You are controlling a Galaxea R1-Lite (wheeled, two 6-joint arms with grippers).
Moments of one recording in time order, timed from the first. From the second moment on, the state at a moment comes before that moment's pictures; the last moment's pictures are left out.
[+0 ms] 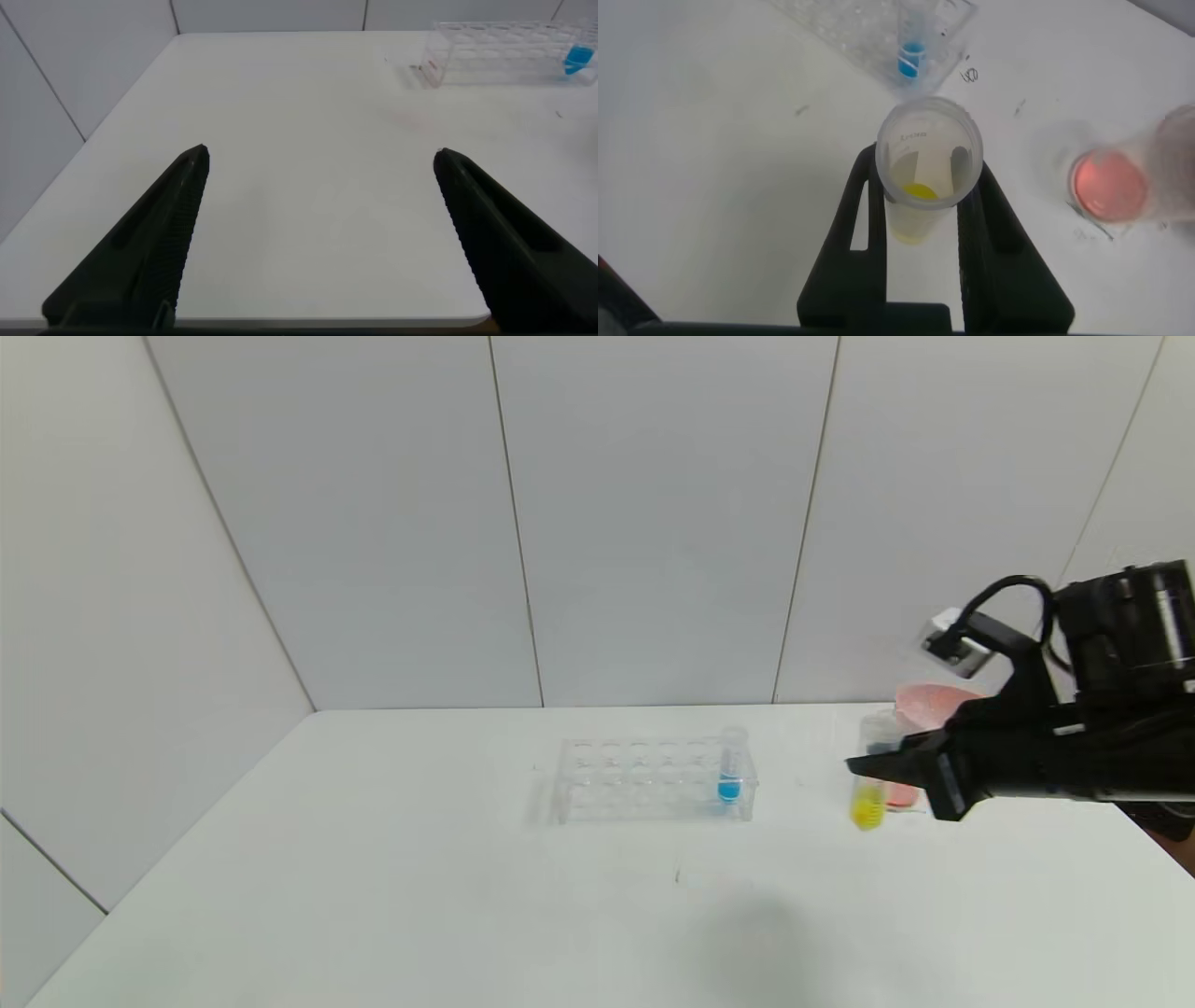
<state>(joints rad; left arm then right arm) 0.00 0.00 0.00 0.02 0.00 -0.02 0.27 1.61 -1.03 0.03 0.31 -0.20</state>
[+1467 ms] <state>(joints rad) 0.00 0.00 0.00 0.02 0.00 -0.02 -0.21 2.10 -1.96 0.72 0.30 -0.92</state>
